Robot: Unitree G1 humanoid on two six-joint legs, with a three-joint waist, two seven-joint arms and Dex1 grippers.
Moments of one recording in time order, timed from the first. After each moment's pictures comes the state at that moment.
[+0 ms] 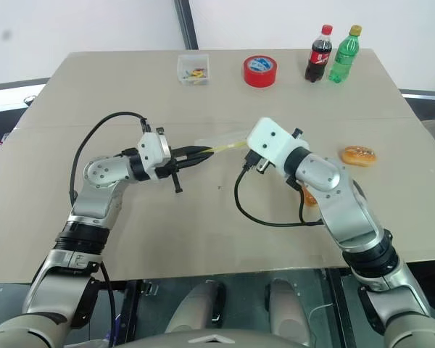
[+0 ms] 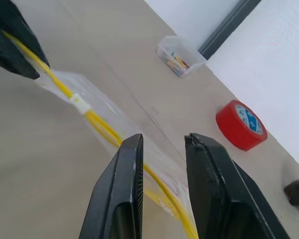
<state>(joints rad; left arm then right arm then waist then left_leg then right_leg) -0.56 0.54 -0.08 0.26 -0.26 -0.25 -1.09 -0.56 -0.49 0.31 -0.45 -0.09 0.62 0.50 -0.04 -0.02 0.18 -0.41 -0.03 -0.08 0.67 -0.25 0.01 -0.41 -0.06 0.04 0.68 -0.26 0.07</state>
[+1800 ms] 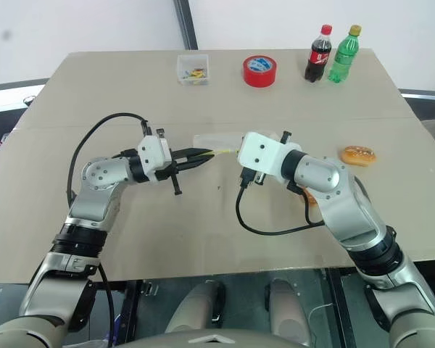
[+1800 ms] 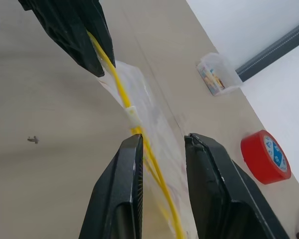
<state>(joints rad) -0.54 0.55 -0.08 0.21 -0.24 -0.24 -1.09 -0.57 -0.54 0.34 -0.46 -0.15 0.54 0.69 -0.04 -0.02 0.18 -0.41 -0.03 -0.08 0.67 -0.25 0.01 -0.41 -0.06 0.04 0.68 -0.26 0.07</state>
